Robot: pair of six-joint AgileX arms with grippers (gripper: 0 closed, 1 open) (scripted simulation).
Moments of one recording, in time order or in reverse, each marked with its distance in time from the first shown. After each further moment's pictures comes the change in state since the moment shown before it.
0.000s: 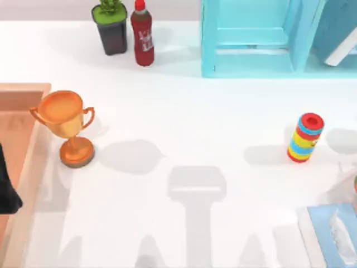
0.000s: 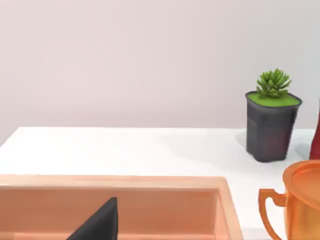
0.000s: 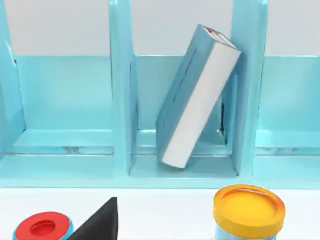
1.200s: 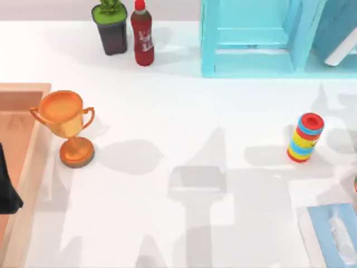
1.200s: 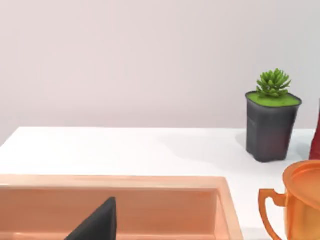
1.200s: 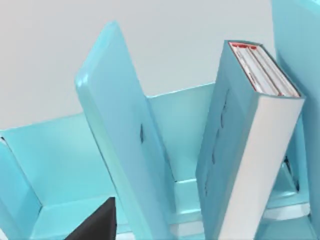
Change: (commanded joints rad) left arm 0.000 0.000 0.000 0.000 0.000 0.000; right arm -0.086 1.383 0.578 0.686 -0.128 0.265
